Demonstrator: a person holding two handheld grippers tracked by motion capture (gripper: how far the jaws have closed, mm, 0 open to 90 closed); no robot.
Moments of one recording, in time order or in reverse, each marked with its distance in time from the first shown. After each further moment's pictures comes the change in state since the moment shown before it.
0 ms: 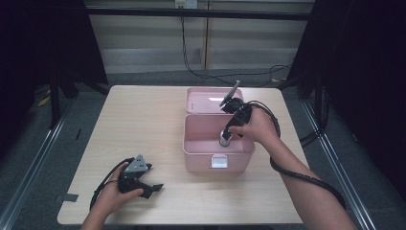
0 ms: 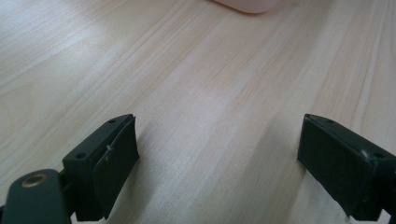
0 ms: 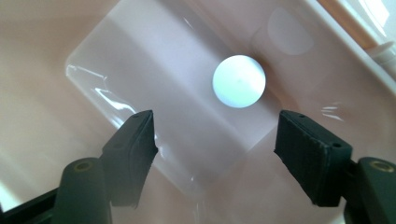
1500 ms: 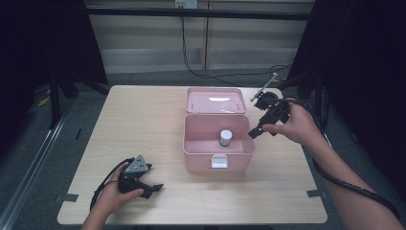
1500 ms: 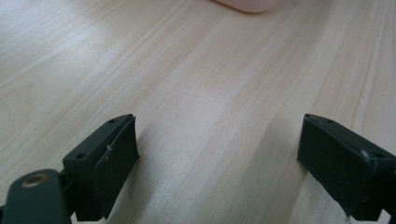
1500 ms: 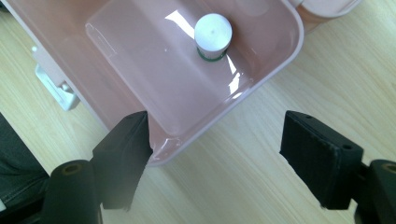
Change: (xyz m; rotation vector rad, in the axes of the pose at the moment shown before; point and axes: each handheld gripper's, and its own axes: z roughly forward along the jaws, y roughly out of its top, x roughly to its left) left arm -0.001 0.000 0.000 0.005 0.007 0.007; right arm -0.030 -0.065 -0.065 -0.096 0.030 -0.071
